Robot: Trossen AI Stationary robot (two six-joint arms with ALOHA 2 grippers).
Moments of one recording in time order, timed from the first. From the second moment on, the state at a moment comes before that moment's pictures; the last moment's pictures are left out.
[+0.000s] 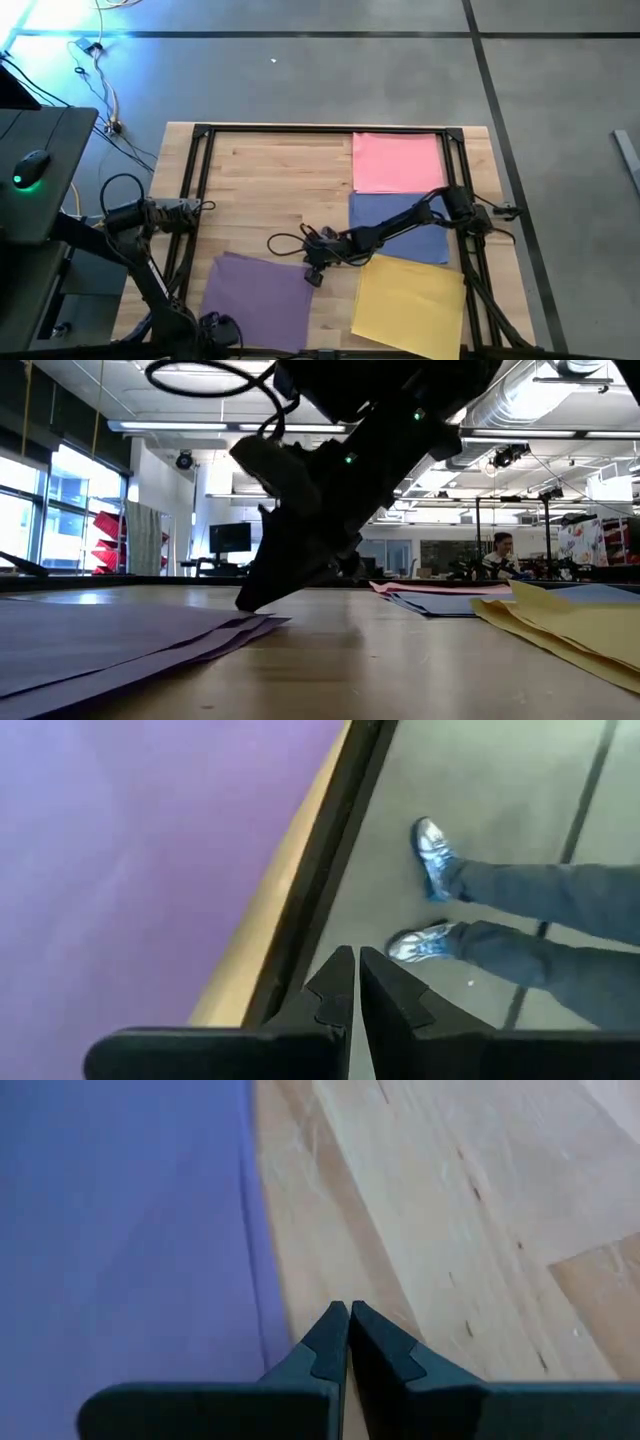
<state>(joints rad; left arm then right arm) -1.18 1.90 1.17 -0.44 -0.20 -1.52 0.25 2.19 1.35 -0.02 0.12 0.62</state>
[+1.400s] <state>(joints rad) -1.14 1.82 1.35 -1.02 -0.31 -1.80 0.45 2.14 1.35 0.16 0.08 0.77</state>
